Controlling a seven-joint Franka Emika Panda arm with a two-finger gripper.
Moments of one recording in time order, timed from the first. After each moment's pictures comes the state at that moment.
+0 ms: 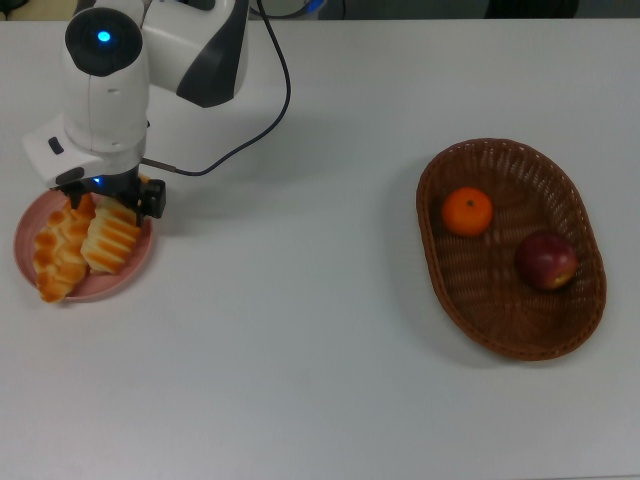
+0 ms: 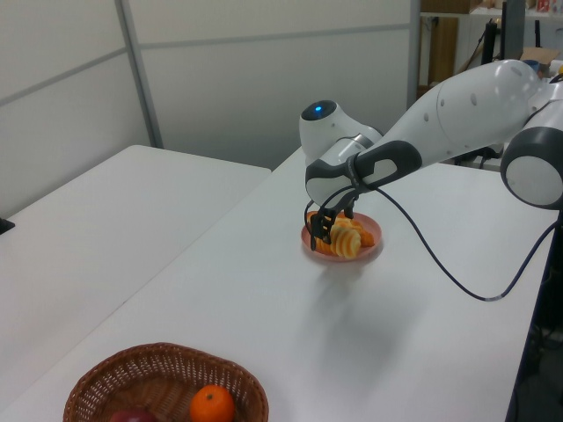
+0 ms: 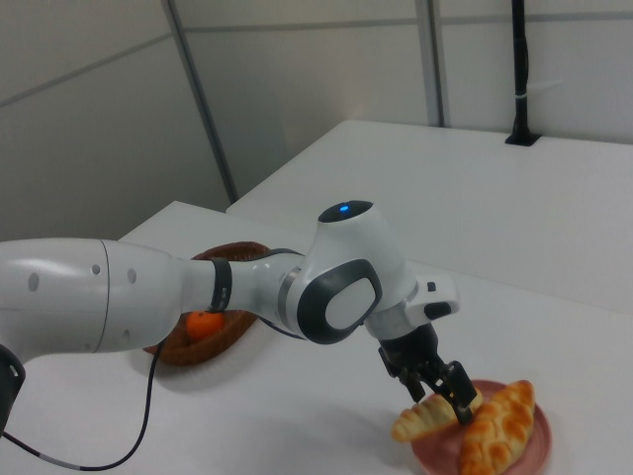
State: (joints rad) arm 0.19 0.43 -0.45 -1.75 -0.09 2.26 -0.03
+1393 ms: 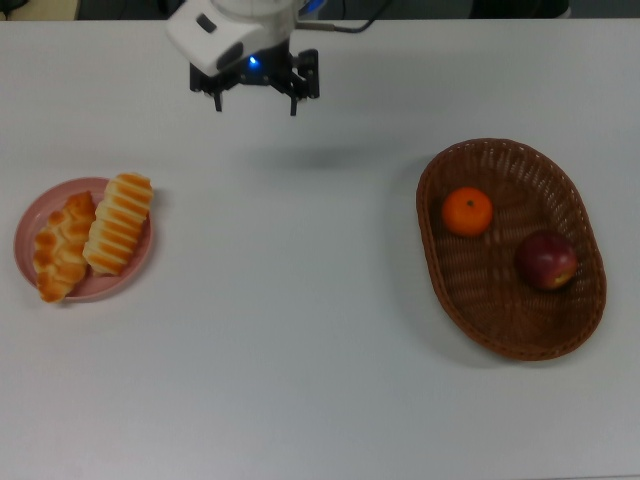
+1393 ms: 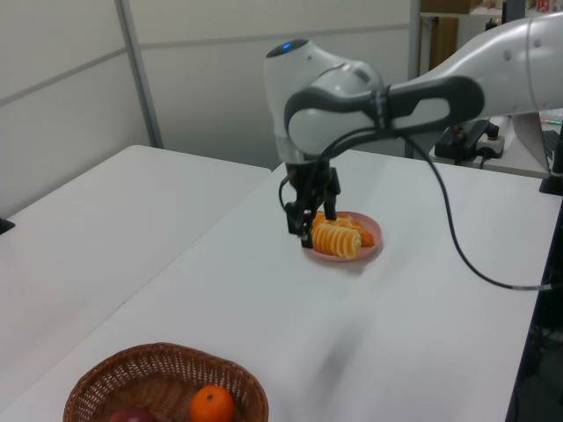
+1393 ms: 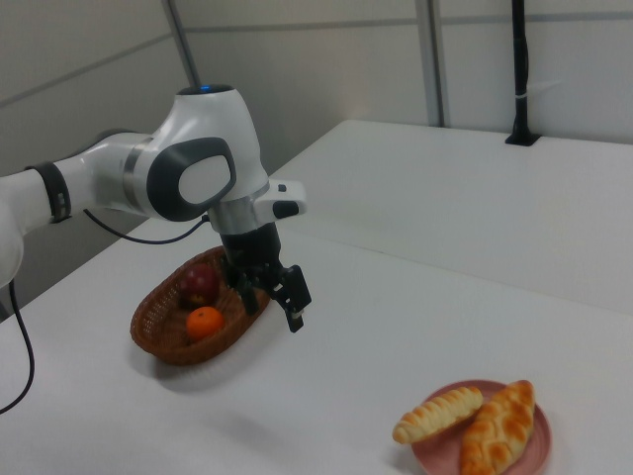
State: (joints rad) arm 0.35 0.09 -0.30 -1.73 -0.04 1.75 0.03
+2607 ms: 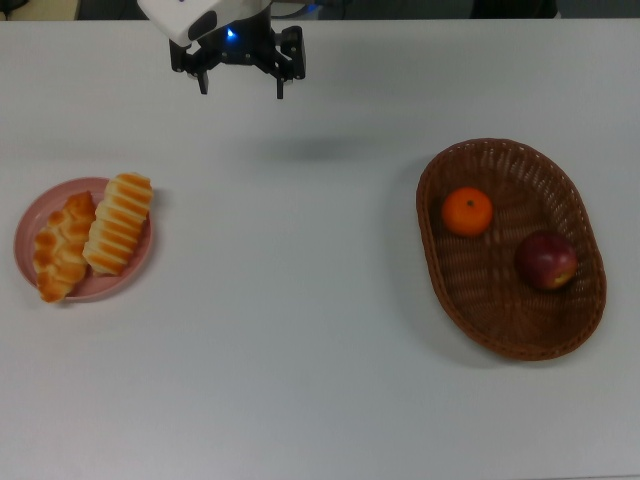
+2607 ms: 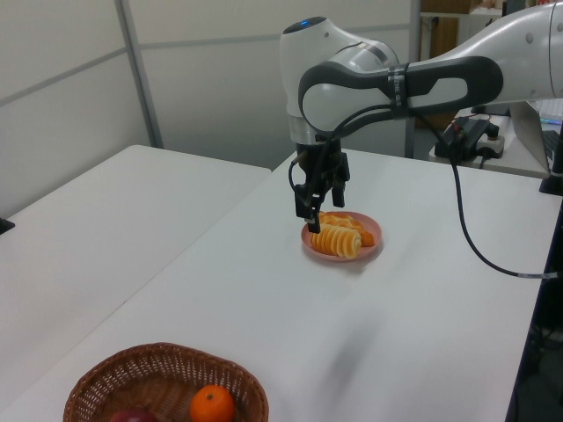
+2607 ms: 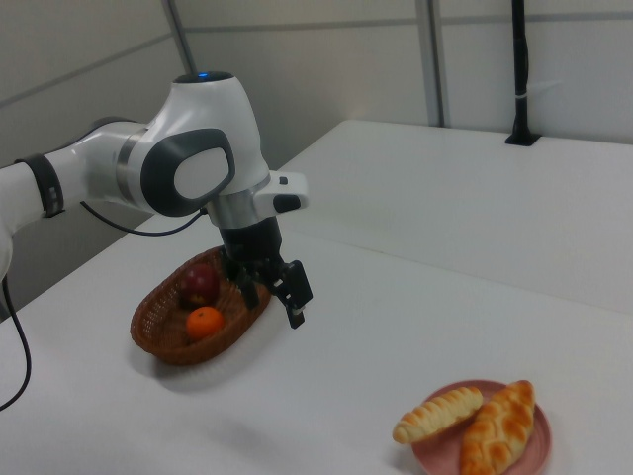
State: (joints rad) arm 0.12 0.05 -0.09 -1.73 -0.04 1.74 0.02
